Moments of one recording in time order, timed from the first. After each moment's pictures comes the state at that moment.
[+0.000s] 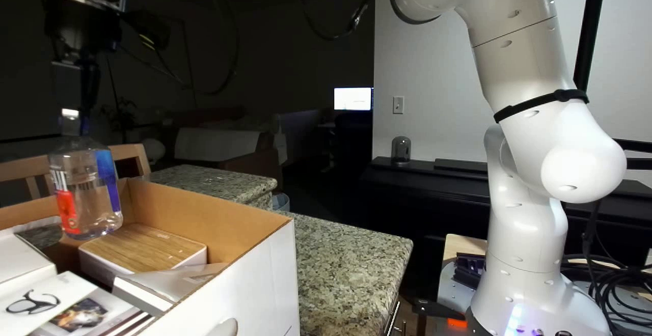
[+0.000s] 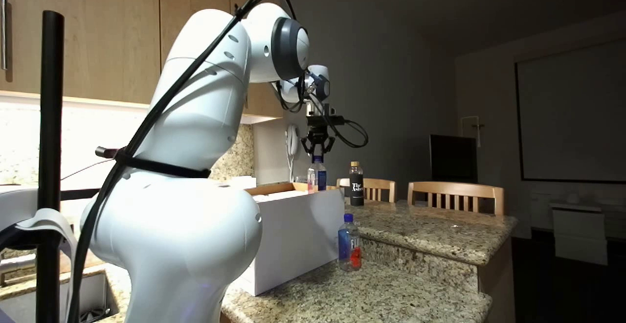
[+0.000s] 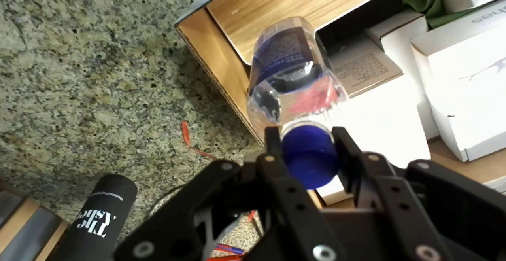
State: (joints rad) arm 0.25 0.32 0.28 -1.38 0.01 1.93 -0.48
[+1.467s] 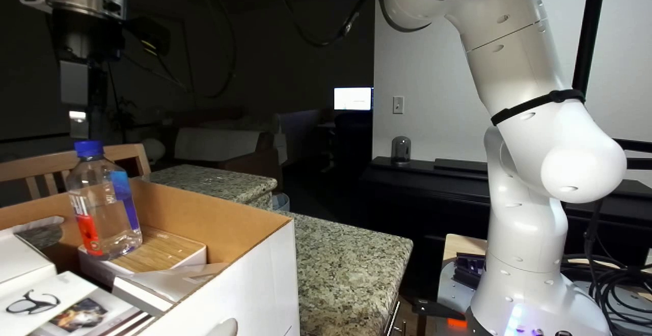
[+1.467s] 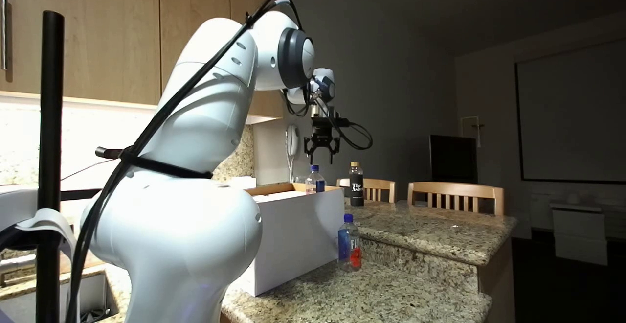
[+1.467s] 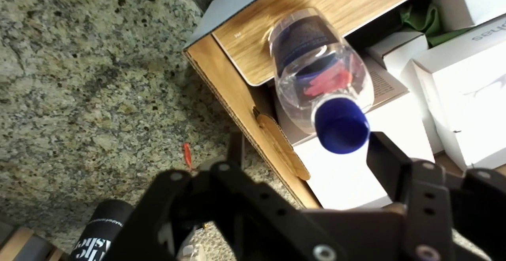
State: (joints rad) arm 0.25 0.38 0.26 -1.30 0.01 1.84 -0.48
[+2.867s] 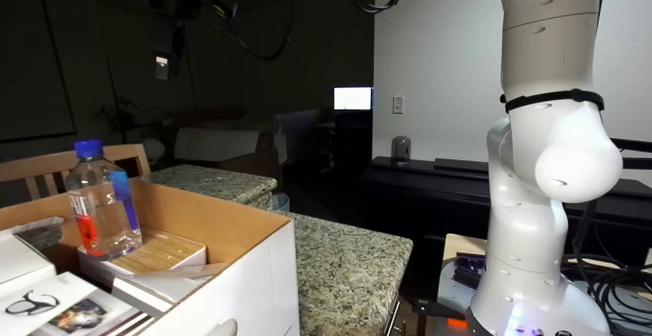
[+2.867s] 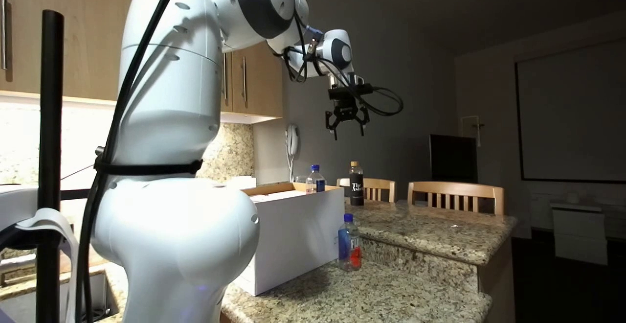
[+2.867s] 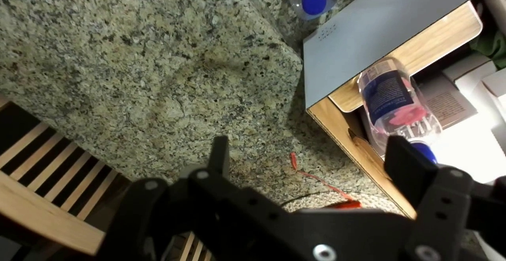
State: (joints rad) arm 0.20 0.07 0.11 -1.55 -0.01 1.92 -0.47
